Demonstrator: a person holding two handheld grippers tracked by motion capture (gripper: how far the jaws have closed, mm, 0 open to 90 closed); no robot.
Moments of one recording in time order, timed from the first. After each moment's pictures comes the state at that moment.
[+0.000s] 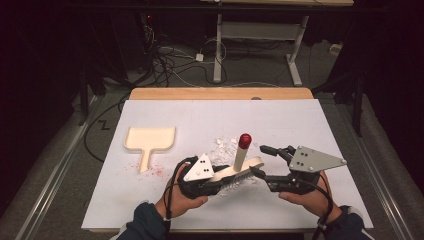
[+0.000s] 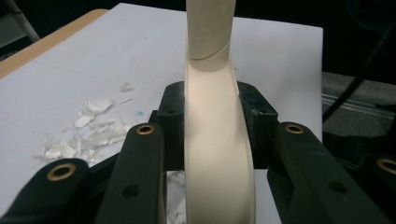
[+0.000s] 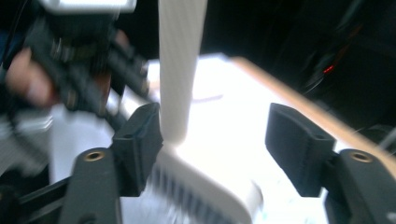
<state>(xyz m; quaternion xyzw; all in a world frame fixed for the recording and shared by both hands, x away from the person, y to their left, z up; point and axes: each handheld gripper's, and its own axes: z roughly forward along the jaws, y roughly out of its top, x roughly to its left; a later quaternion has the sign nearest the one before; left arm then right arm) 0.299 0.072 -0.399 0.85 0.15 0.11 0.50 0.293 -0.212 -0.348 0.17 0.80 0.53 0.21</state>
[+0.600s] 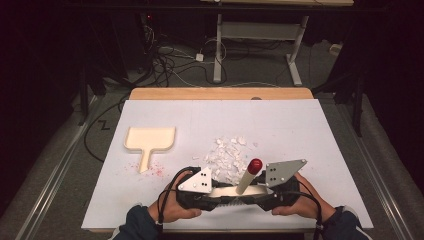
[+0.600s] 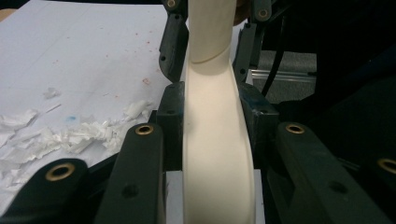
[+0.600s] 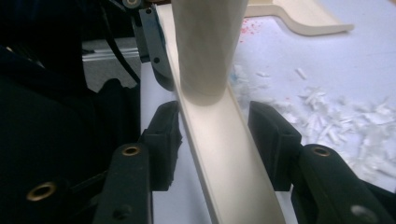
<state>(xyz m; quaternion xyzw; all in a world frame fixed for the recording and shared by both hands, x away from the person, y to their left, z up) 0.289 0.075 -0.403 0.87 0.05 0.04 0.49 0.300 -0.187 -0.392 0.06 0.90 0.44 0.05</state>
